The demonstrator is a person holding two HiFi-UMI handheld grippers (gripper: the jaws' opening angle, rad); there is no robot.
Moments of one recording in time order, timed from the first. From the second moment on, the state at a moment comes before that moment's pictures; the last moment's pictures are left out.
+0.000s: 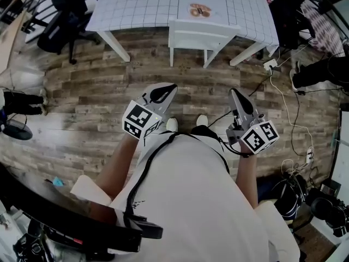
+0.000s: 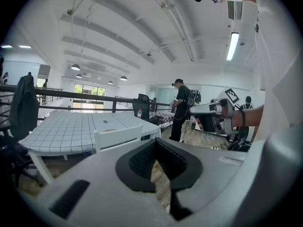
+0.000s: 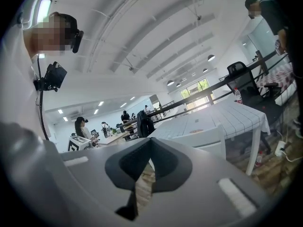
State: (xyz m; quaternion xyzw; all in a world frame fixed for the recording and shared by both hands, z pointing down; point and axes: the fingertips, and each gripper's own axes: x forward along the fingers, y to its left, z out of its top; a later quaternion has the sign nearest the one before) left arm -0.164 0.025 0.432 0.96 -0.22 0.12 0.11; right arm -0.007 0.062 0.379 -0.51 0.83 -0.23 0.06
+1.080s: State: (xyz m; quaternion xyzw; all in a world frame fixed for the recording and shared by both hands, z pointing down) left arm -0.061 -0.079 0.428 0.95 -0.26 0.14 0.10; right arm 0.089 -0.055 0.383 -0.46 0.86 -0.22 0.06
